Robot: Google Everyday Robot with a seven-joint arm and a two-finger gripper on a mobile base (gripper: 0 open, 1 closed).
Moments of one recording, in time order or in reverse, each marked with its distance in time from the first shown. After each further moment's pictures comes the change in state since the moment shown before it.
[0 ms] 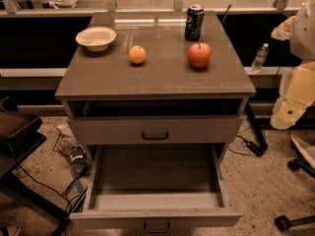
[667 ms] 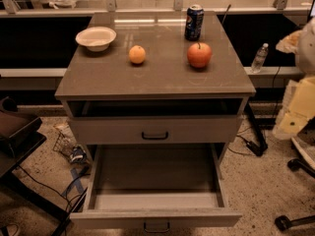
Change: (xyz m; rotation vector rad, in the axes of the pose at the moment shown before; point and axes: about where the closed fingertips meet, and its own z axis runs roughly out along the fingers) arm 0.016 0.007 0.016 -0.014 -0.025 0.046
